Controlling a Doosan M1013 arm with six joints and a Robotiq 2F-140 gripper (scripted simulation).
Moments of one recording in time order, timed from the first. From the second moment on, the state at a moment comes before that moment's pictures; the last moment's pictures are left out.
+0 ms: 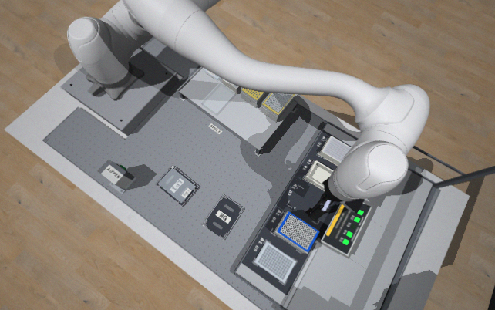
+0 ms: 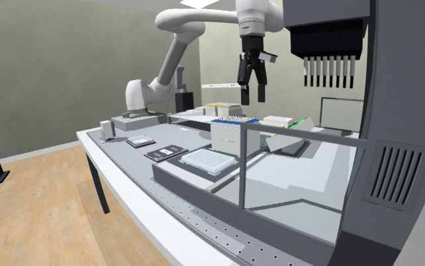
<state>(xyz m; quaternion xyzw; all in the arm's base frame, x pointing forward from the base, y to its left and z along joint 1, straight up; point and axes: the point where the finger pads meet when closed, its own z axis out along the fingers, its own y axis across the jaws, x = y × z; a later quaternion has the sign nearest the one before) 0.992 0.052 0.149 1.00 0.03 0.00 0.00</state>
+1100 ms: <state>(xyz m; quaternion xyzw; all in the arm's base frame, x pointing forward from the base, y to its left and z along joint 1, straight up) 0.989 0.096 0.149 1.00 0.03 0.00 0.00</state>
